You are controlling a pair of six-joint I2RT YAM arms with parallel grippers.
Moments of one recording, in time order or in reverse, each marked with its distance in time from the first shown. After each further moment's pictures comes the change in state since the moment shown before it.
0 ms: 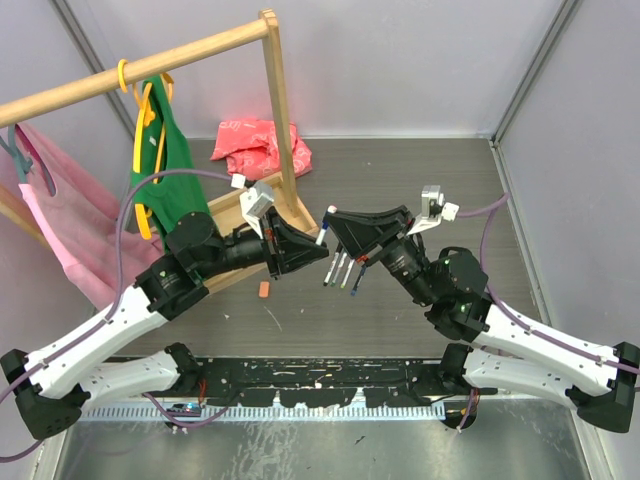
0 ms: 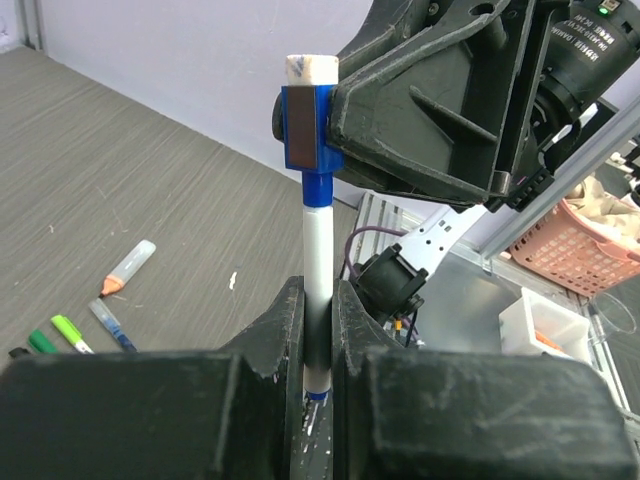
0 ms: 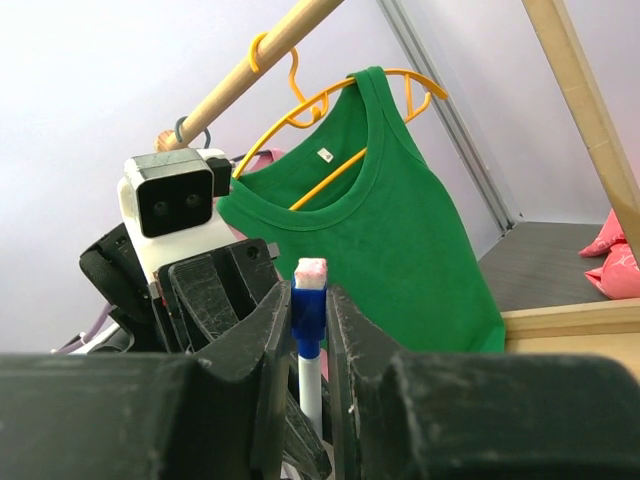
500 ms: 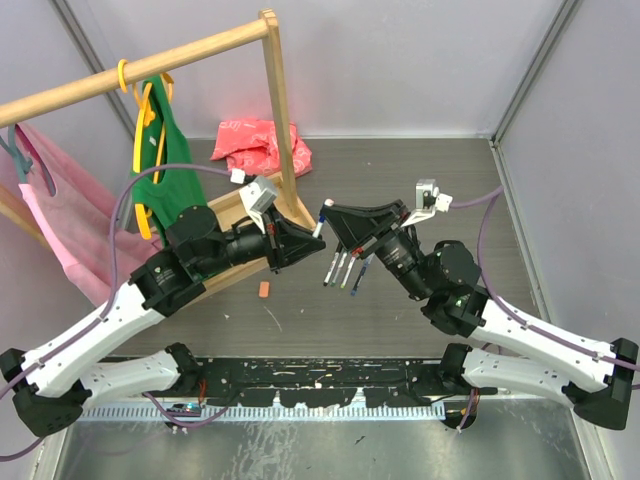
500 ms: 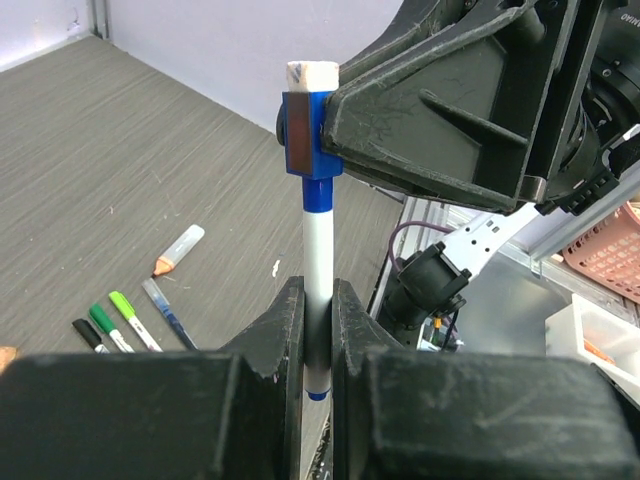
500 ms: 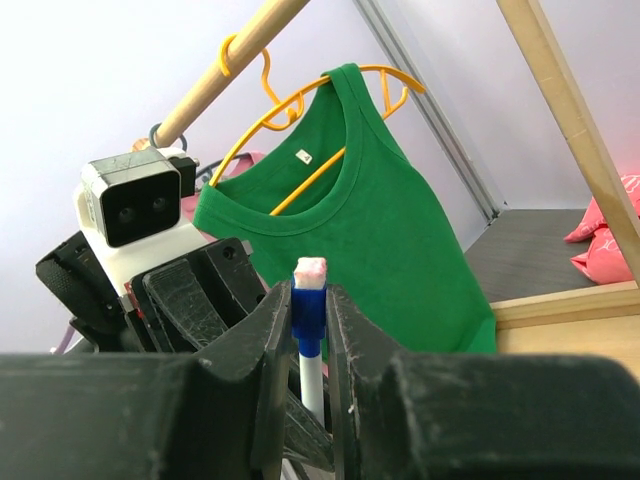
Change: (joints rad) left arm -0.007 0.016 0.082 -0.143 -0.102 0.087; right arm -0.008 0.052 0.045 -0.054 0.033 0.031
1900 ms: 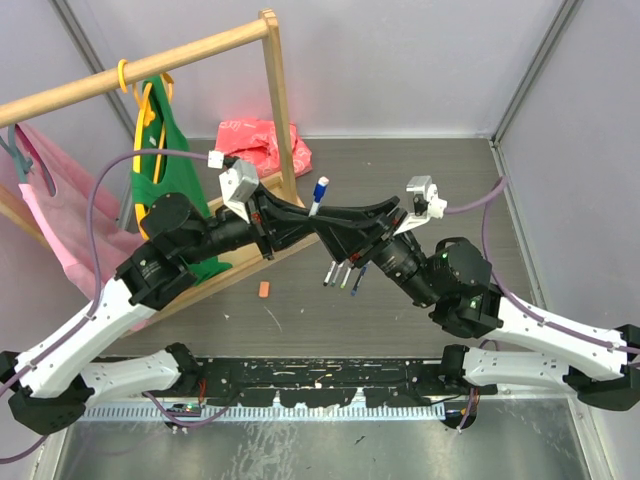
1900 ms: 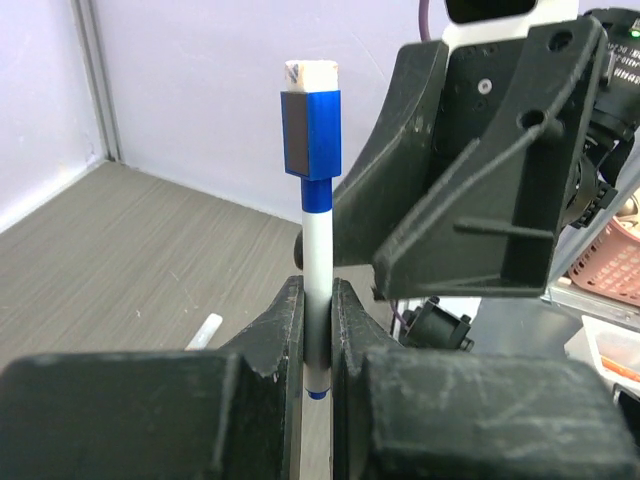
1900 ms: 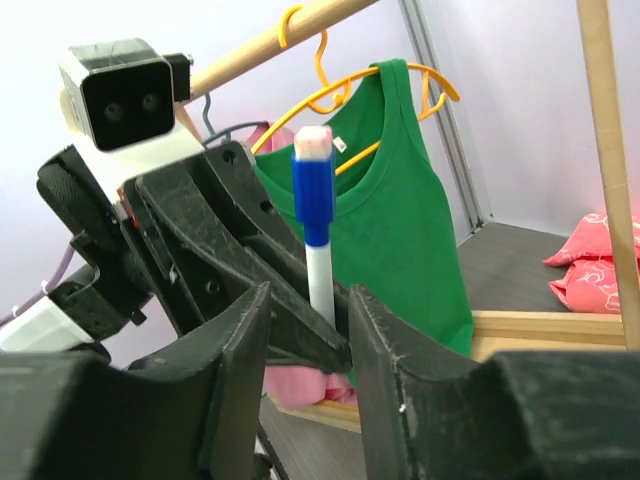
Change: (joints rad) left arm 0.009 0.033 0.143 0.046 0.082 0.094; right arm 0.151 0.025 0.205 -0.164 0.076 -0.246
